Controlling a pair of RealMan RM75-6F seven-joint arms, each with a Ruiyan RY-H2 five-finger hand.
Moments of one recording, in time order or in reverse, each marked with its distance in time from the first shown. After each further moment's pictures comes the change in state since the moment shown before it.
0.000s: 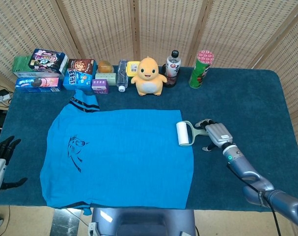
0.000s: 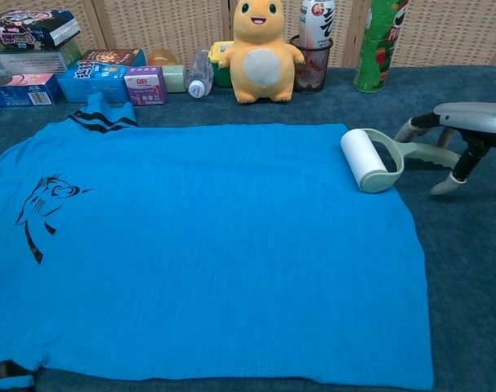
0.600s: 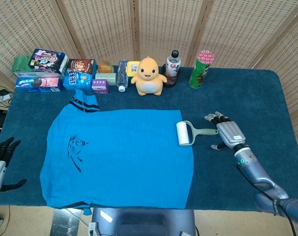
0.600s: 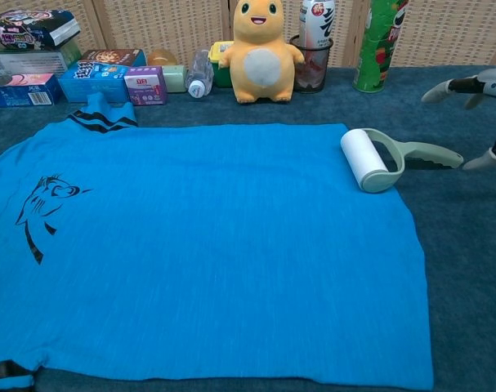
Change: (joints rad) left arm 0.016 -0.006 0.010 0.009 0.039 0.025 0.013; right arm -0.081 0.127 0.009 -0.144 -0.006 0.141 -0.050
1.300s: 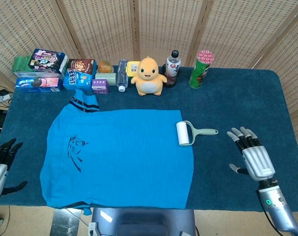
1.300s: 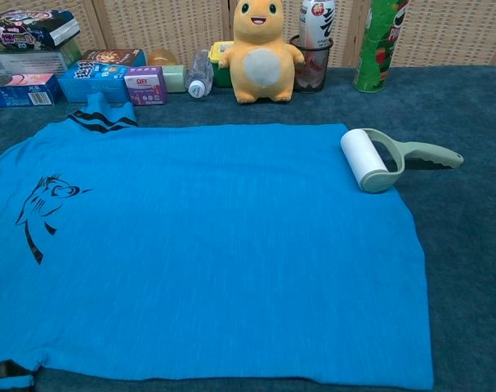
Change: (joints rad) left arm 0.027 -0.017 0.026 0.016 0.100 0.056 0.029; right arm -0.293 0.151 -0.121 -0.311 -0.153 0.543 -0.171
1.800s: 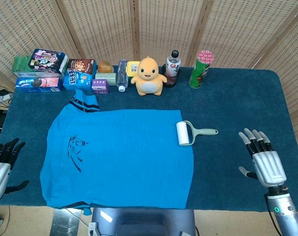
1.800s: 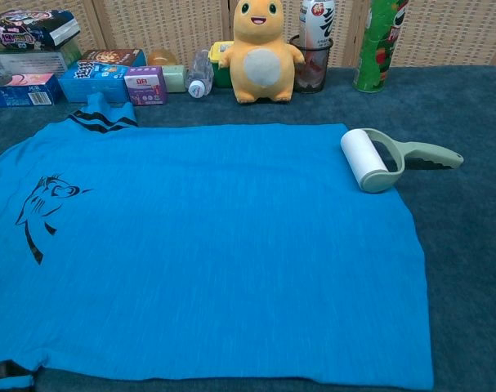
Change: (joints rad) left arm -0.012 -0.018 -0.009 0.013 -0.027 -0.017 0.028; right arm -0.051 0.035 -0.055 -0.039 0.017 0.123 -0.082
